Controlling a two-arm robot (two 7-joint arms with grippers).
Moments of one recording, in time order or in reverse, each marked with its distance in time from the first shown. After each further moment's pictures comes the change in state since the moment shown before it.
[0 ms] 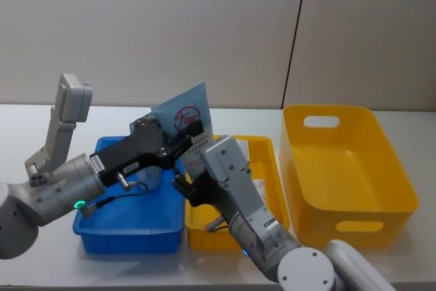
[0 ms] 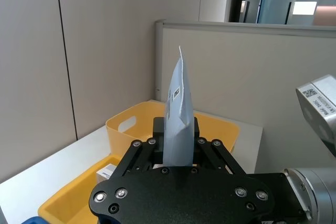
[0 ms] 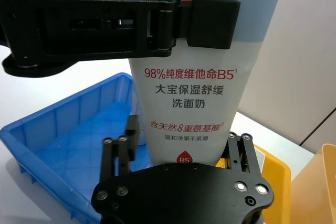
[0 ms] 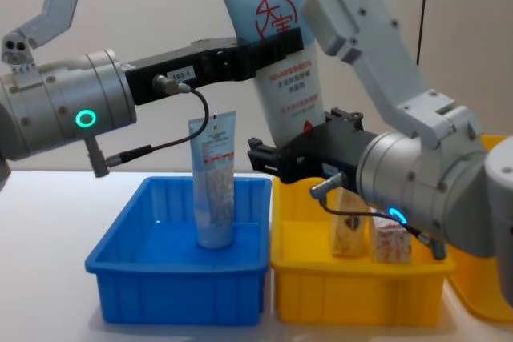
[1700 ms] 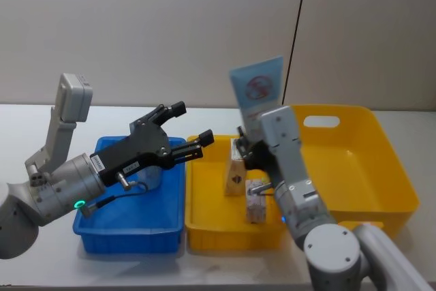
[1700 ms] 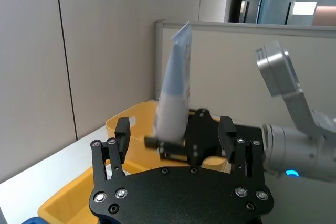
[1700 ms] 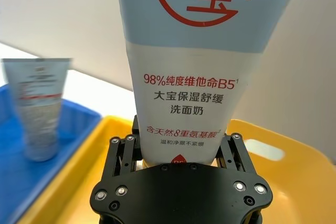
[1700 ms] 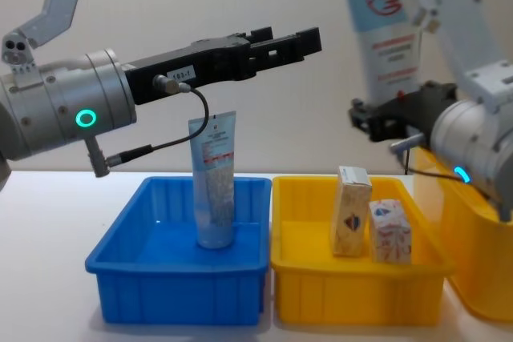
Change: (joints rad) left arm 0.000 0.000 0.000 0.000 0.000 0.000 0.000; right arm 0.014 -0.035 0.138 0.034 -0.045 0.018 -0.161
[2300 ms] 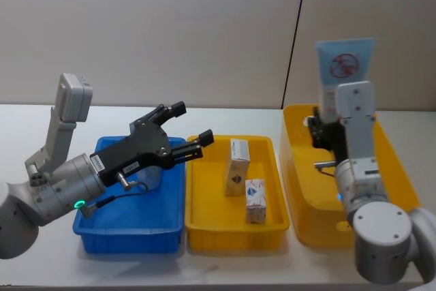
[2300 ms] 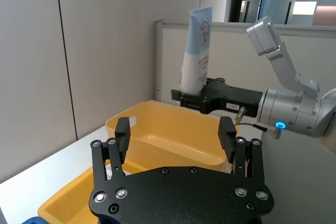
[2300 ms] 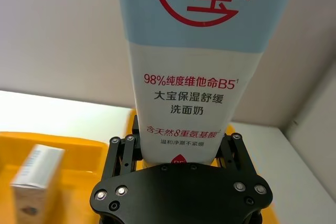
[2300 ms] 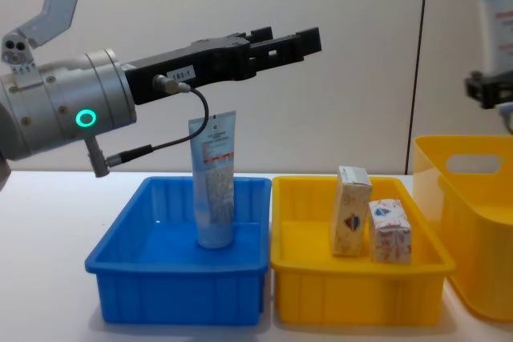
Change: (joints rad) left arm 0.000 0.000 0.000 0.000 0.000 0.000 0.000; right arm -0.012 0.005 0.174 -0.064 0.021 0.103 -0.109
